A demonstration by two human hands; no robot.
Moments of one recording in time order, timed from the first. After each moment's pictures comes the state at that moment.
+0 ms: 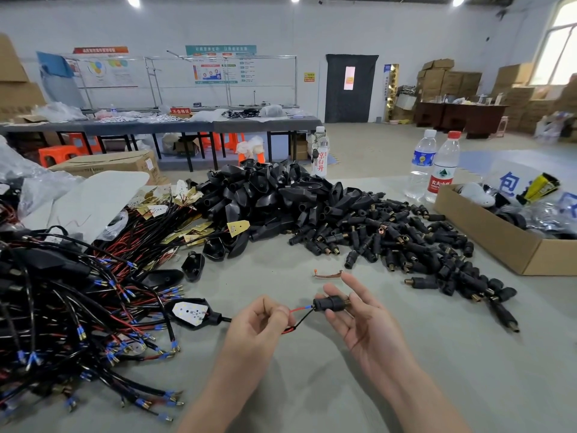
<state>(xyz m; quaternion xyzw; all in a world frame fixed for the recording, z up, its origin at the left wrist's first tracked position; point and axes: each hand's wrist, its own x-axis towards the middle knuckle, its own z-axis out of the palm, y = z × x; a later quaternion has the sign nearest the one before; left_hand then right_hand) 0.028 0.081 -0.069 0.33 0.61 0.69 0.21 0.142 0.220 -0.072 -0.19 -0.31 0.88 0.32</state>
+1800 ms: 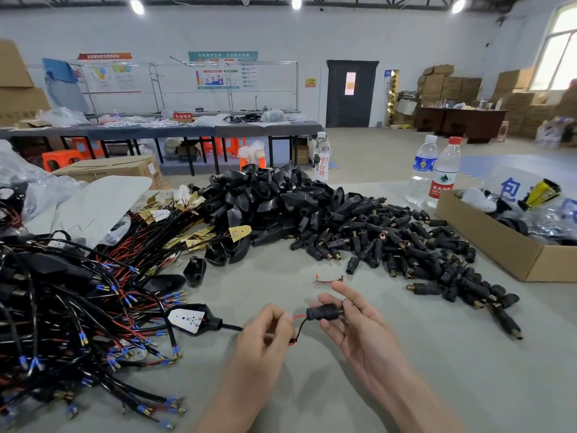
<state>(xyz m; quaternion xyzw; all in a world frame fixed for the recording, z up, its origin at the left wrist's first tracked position) 0.028 0.079 -0.081 0.41 0.66 0.61 0.14 0.138 0.208 -0.069 -0.18 -0.35 0.86 0.32</state>
